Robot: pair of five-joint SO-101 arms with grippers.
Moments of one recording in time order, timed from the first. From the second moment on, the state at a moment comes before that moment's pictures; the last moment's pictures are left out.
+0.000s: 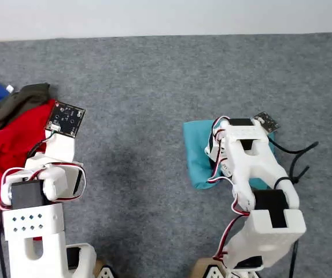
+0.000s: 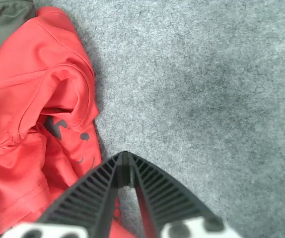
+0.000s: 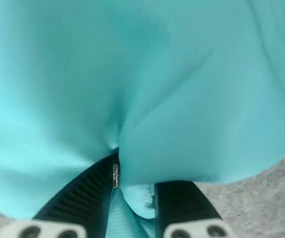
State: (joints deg) left arm -11.6 -51.6 45.0 81.1 -15.6; right arm -4.5 11.7 23.1 63.3 -53.5
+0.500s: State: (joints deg) left arm -11.6 -51.6 45.0 81.1 -15.6; right arm 12.2 -2.4 23.2 62.4 -12.1
